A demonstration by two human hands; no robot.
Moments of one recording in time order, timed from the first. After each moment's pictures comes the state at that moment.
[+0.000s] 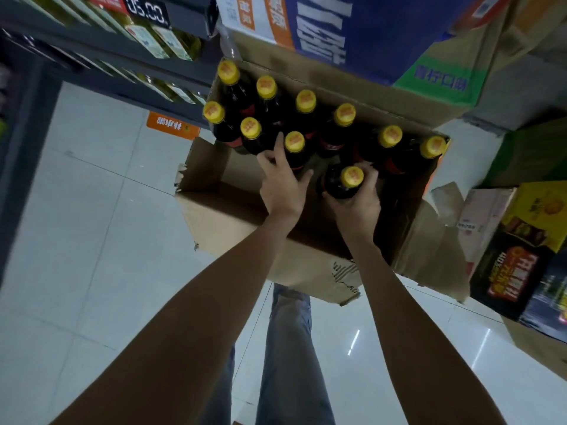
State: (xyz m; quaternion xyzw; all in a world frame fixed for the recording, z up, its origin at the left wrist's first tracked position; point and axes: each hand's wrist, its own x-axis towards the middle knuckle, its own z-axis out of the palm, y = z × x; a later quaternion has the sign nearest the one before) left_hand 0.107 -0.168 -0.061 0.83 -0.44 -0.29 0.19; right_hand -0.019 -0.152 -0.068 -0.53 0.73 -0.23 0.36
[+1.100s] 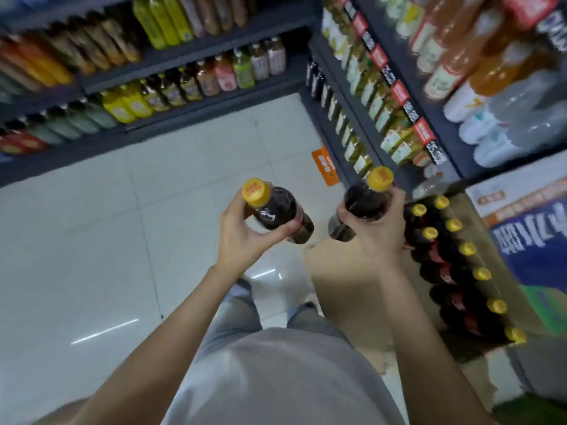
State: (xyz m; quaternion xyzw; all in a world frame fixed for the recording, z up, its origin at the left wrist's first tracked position) left_hand 0.320 0.135 0.215 0.81 -0.19 -0.10 0.55; right_hand 0.225 -0.057 0.186 -0.73 0.39 -0.19 0.54
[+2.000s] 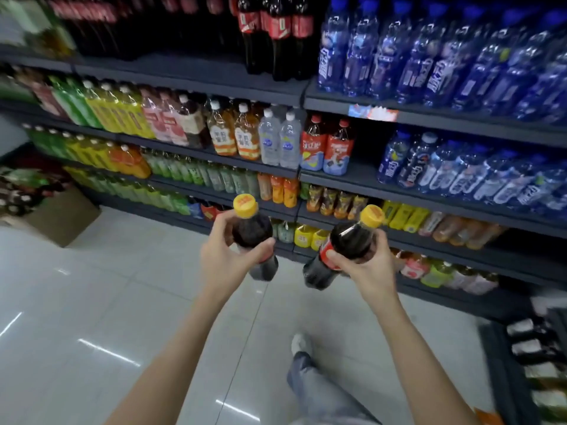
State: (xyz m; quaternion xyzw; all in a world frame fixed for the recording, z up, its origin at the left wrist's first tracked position) left_hand 0.810 0.556 0.274 0.82 0.06 0.22 0.52; right_hand 0.837 0.325 0.260 -0.76 0.04 -0.05 0.64
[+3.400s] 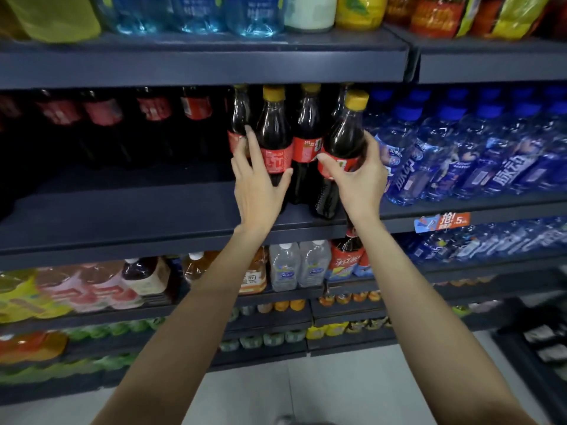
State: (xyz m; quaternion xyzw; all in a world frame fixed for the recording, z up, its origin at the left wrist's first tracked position) left_hand 1.381 0.684 0.359 0.85 -0.15 0.31 0.39; right_hand 1.333 0.539 0.383 -0.78 0.15 -0.40 0.45
